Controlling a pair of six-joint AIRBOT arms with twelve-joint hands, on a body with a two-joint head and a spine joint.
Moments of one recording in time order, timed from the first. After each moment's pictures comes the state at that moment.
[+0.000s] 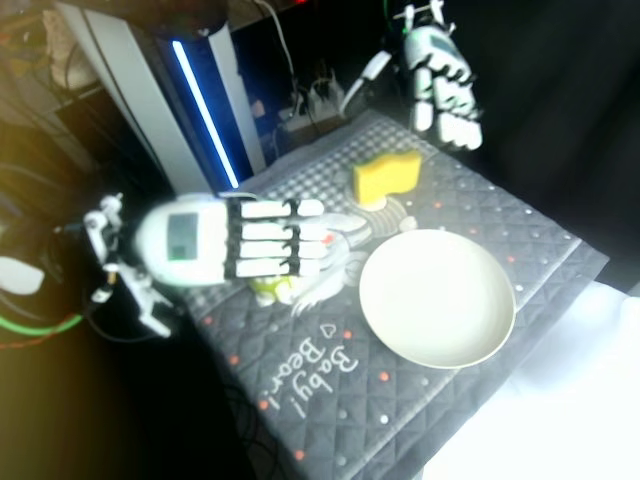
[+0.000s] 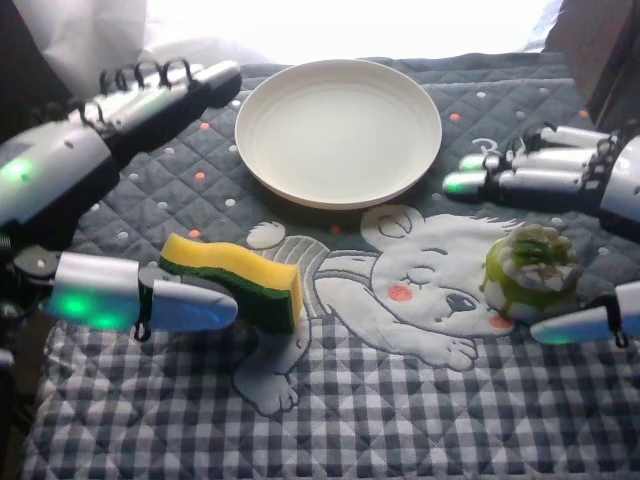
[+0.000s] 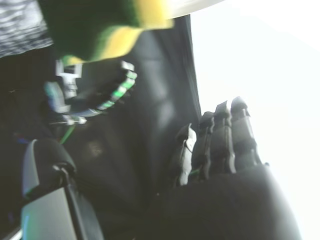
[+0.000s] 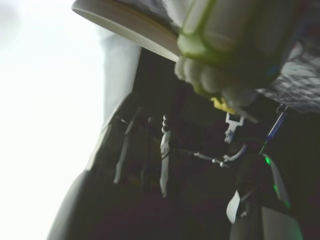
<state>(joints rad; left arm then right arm) 1.02 -0.83 0.91 -0.12 -1.06 0.86 -0.84 -1.02 1.27 -0.34 1.00 -0.37</state>
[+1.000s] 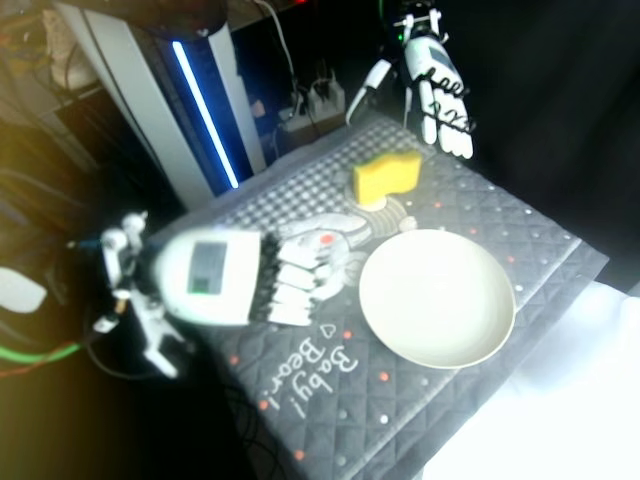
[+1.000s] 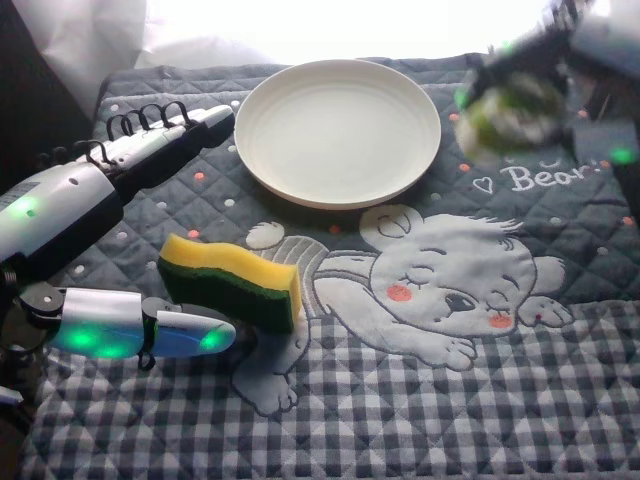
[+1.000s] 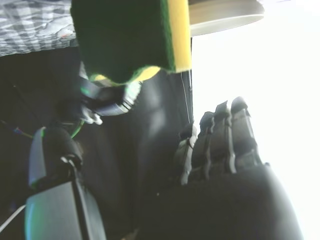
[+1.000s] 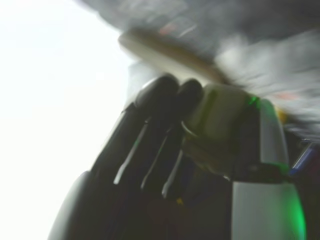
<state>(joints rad) 1.07 -0.85 0.90 -0.15 -1.08 0.82 -0.50 -1.11 1.44 -0.35 0.89 -0.39</state>
